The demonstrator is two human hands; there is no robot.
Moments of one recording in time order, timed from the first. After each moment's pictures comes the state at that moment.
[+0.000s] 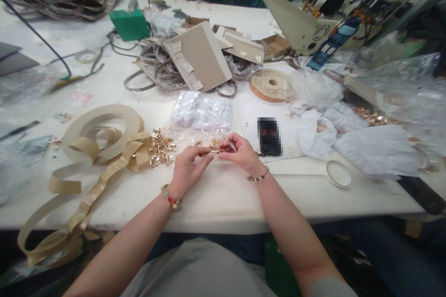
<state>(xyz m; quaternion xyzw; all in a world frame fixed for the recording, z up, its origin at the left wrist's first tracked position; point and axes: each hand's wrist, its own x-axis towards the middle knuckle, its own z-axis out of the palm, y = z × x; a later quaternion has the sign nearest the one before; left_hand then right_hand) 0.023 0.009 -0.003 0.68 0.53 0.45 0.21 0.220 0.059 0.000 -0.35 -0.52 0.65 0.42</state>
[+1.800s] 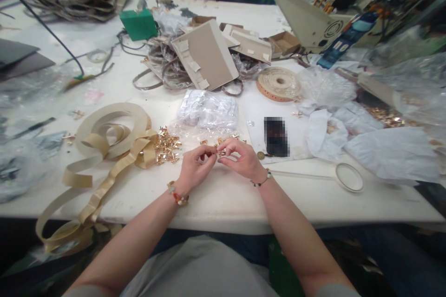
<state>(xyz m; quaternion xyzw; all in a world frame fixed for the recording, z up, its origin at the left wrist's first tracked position) 0.029 0.009 0.007 0.65 0.53 0.46 0.29 0.217 0.048 0.003 -0.30 -0.77 0.38 0.42</state>
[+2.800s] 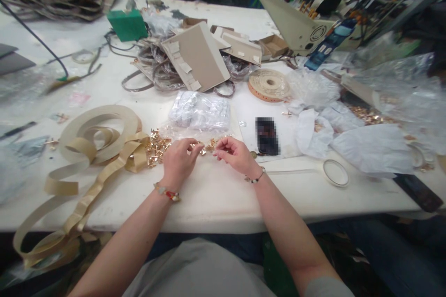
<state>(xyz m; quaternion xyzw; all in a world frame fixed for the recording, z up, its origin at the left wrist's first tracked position) 0.010 0.027 -0.003 0.71 0.62 0.33 0.04 0.215 0.050 0.009 -0.40 -0.60 0.58 0.38</state>
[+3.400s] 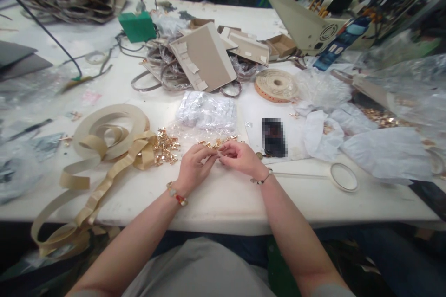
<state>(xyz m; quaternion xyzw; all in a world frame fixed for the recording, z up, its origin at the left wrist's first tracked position) 0.027 0.014 -0.004 0.74 0.48 0.45 0.13 0.222 0.052 0.000 -0.40 -0.65 0.57 0.30</state>
